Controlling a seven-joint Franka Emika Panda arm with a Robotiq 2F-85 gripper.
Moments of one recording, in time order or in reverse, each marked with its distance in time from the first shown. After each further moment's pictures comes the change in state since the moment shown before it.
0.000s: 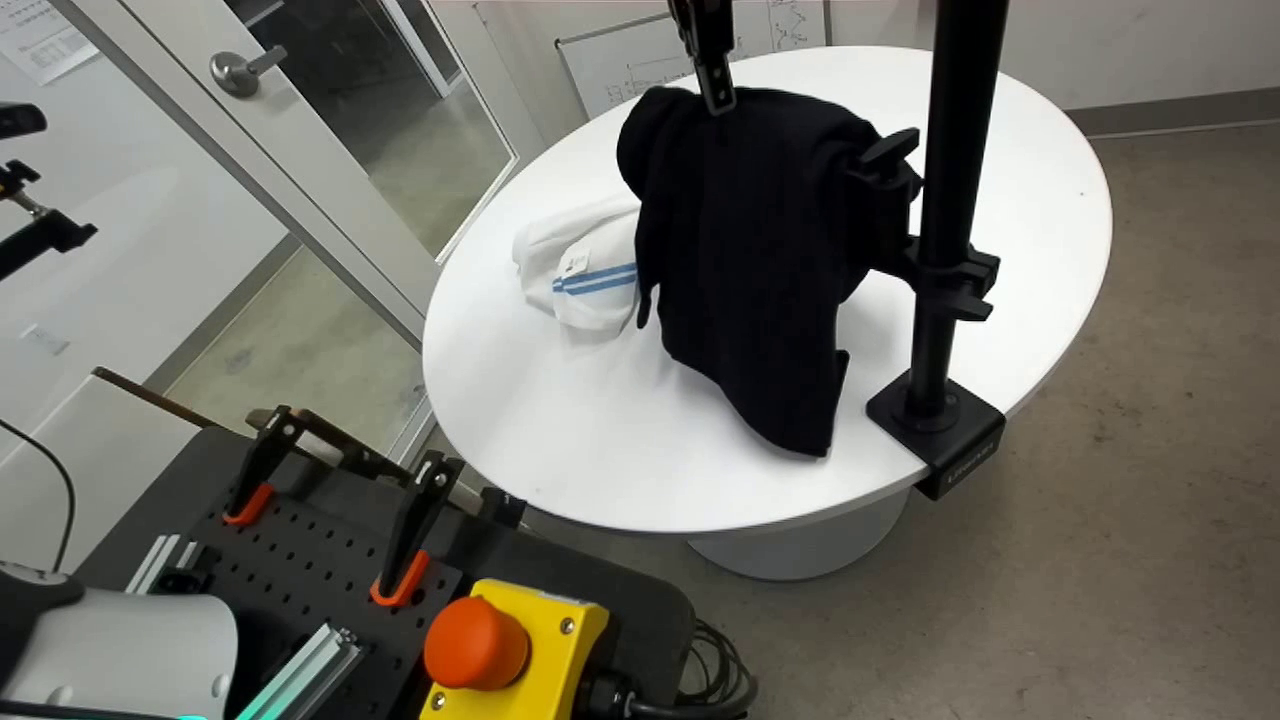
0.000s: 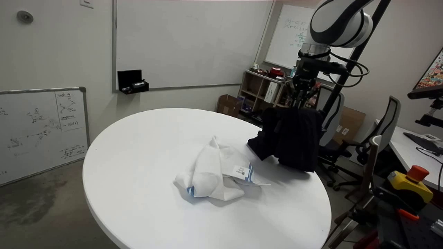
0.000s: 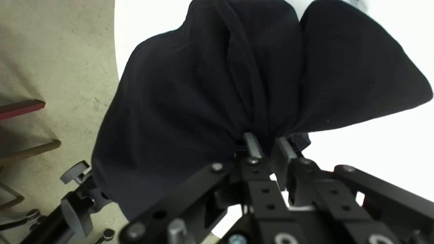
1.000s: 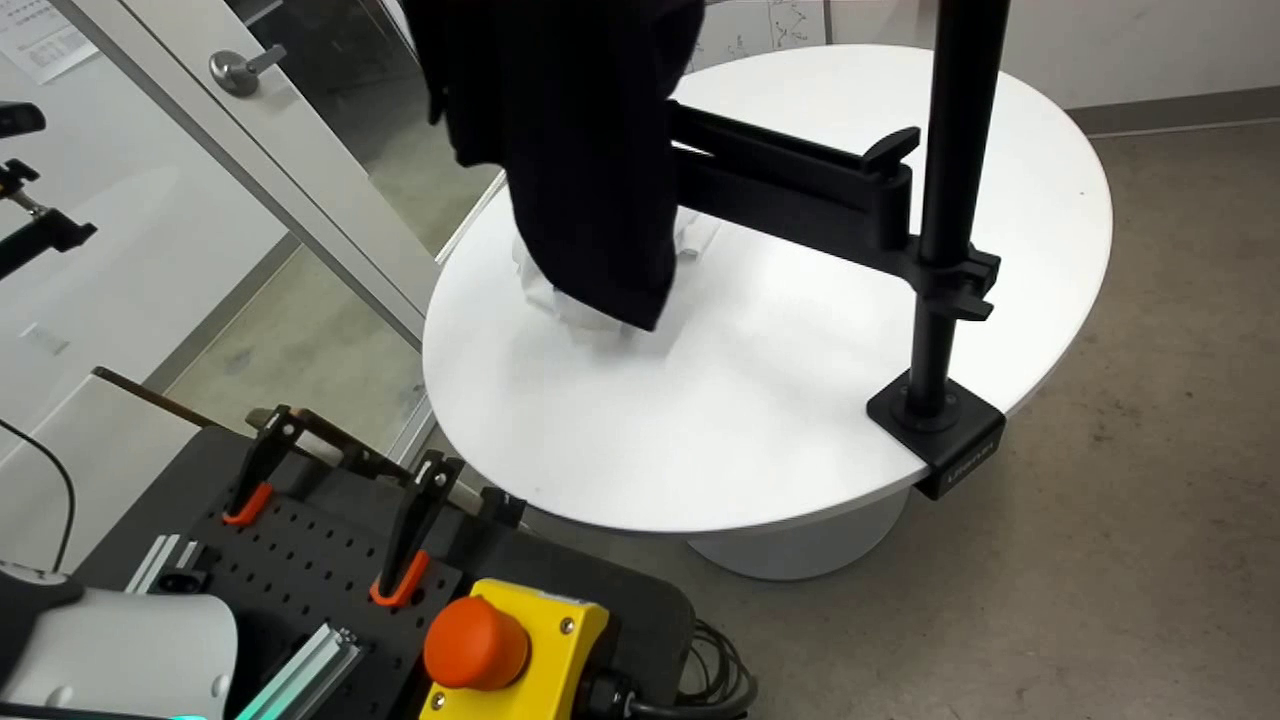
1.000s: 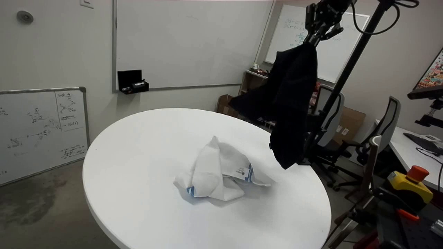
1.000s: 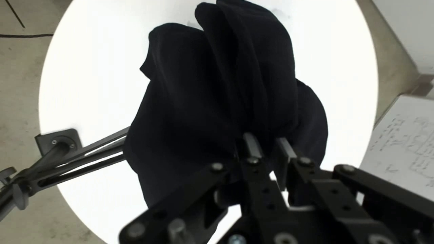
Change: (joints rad) arm -0.025 -0.398 0.102 0.025 0.261 -0.386 -0.256
